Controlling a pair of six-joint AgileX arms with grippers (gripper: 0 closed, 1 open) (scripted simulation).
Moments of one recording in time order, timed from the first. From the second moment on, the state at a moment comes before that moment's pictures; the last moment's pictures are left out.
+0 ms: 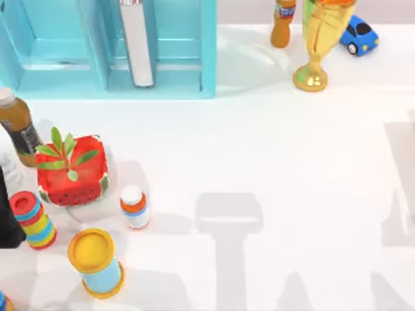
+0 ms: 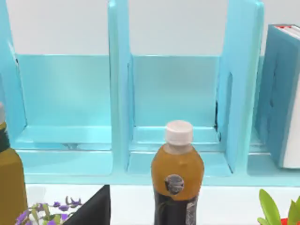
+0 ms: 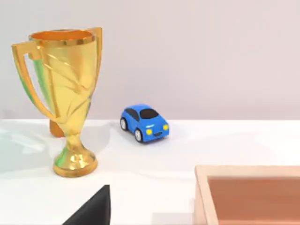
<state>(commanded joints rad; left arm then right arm) 0.00 0.00 0.00 0.00 0.00 0.00 0.00 0.00 0.00 0.00 0.00 0.00</state>
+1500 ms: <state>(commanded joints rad) -0.42 1.95 0.76 1.16 -0.36 -0.03 0.00 0.00 0.00 0.00 0.00 0.00</state>
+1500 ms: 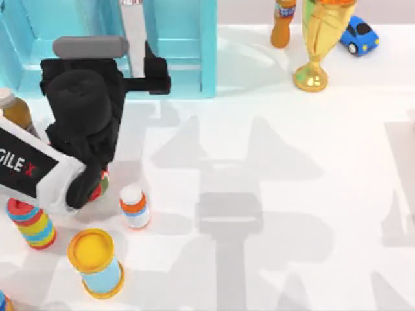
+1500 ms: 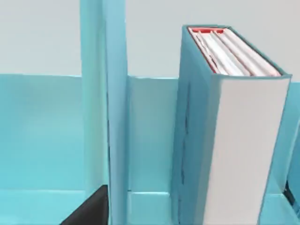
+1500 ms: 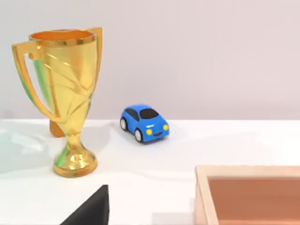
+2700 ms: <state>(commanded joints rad) -0.40 2.29 1.15 1.04 -0.33 -0.02 0.00 0.00 0.00 0.00 0.00 0.00</state>
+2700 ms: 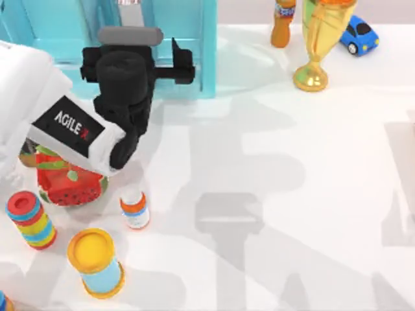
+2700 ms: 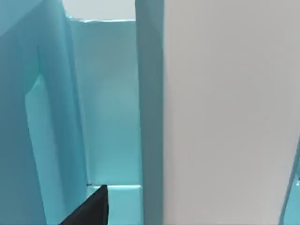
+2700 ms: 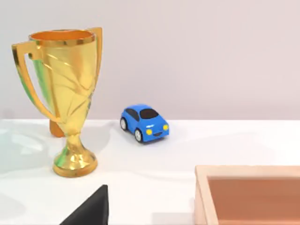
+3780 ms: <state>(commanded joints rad) -0.37 2.37 1.26 1.01 -0.29 -0.02 0.00 0.00 0.00 0.00 0.00 0.00</state>
